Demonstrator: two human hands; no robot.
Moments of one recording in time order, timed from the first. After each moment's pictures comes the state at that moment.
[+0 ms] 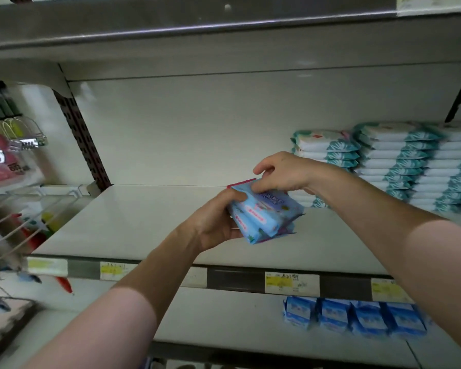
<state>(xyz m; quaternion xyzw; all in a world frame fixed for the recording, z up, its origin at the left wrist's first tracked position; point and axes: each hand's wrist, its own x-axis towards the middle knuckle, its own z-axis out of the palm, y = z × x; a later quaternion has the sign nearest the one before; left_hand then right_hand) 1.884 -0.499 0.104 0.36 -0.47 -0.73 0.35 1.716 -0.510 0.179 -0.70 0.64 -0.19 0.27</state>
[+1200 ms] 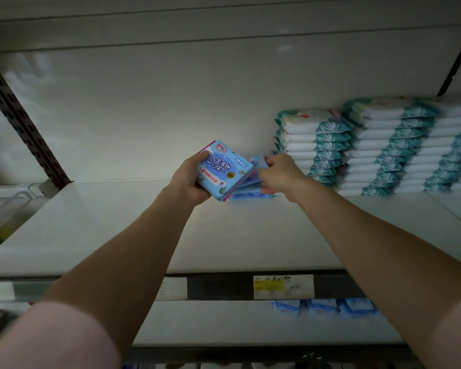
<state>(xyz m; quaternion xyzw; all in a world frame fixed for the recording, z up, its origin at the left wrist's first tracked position) 1.865 -0.593 0.106 0.42 -0.26 -0.73 0.47 1.692 -0.566 0.102 -0.50 0.70 -0.39 0.33</state>
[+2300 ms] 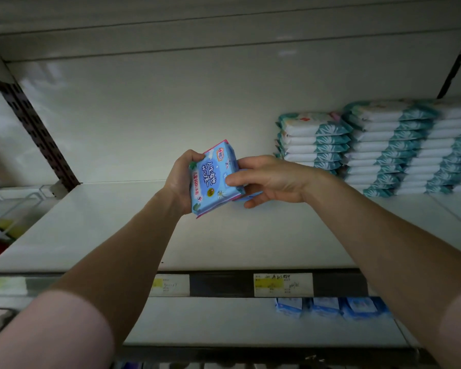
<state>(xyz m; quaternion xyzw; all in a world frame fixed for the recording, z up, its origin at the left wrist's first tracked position) 1.884 -0.569 0.119 0.42 -0.38 -0.72 0.39 1.708 -0.520 0.145 -0.61 0.47 -0.29 0.57</state>
